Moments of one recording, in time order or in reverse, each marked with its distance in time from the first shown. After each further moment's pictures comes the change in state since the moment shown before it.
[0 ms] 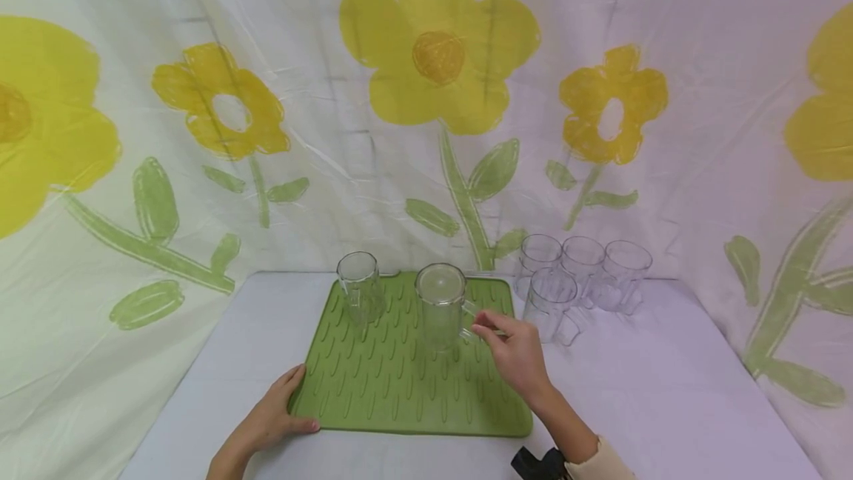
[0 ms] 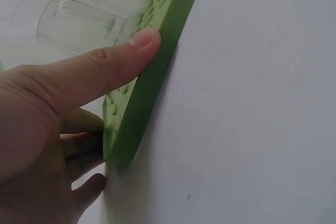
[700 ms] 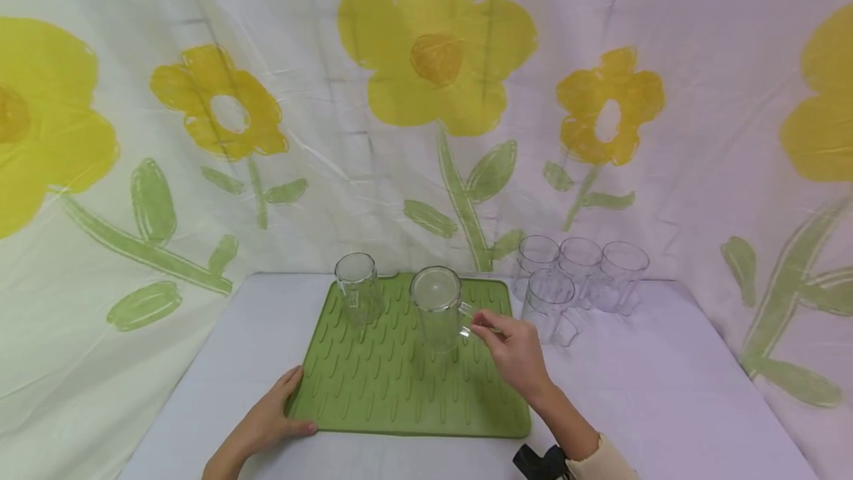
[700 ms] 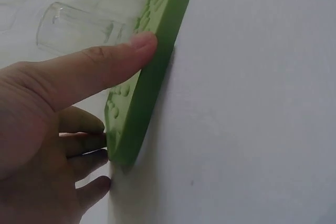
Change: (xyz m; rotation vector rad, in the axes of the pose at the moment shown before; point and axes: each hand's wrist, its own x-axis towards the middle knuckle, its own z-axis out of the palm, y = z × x) left_hand -0.002 0.002 -0.001 0.013 -0.001 0.011; right_hand 0.002 0.004 -0.002 -0.022 -0.014 -0.083
